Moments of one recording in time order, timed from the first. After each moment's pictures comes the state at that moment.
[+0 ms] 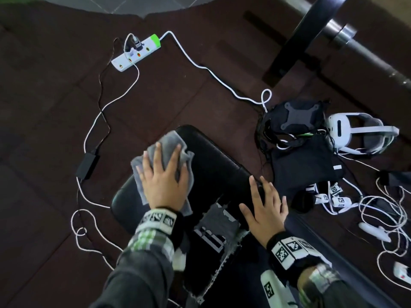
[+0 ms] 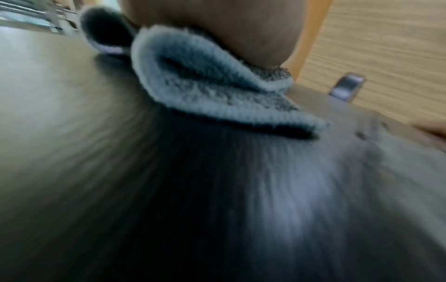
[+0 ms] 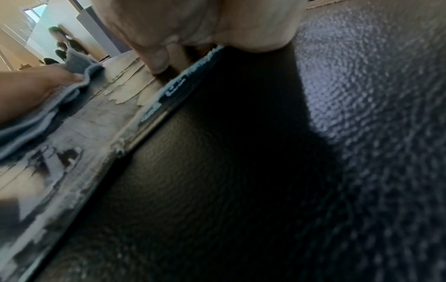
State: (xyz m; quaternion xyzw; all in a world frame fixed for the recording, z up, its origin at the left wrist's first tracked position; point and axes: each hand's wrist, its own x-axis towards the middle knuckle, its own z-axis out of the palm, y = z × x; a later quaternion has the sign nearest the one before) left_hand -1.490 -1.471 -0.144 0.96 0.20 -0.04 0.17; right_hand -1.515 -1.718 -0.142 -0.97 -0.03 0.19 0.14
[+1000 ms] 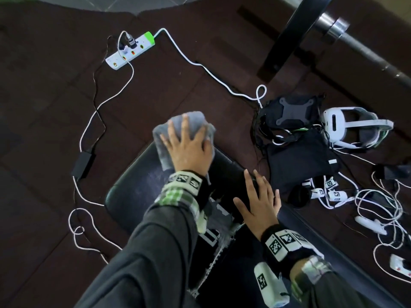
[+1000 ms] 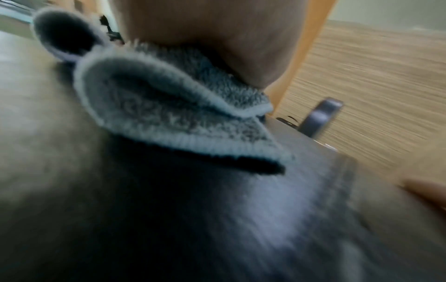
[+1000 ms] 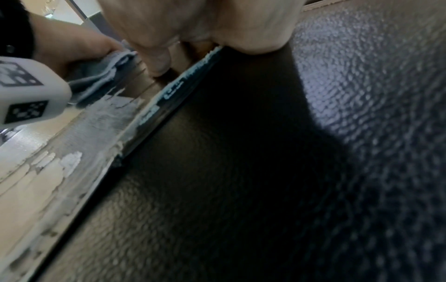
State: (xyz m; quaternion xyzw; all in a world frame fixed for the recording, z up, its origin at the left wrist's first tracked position) left_hand -1.418 -1.528 -0.138 0.97 0.14 -0.06 0.18; right_hand -1.511 -1.720 -0.133 -0.95 -0.01 0.24 0.20
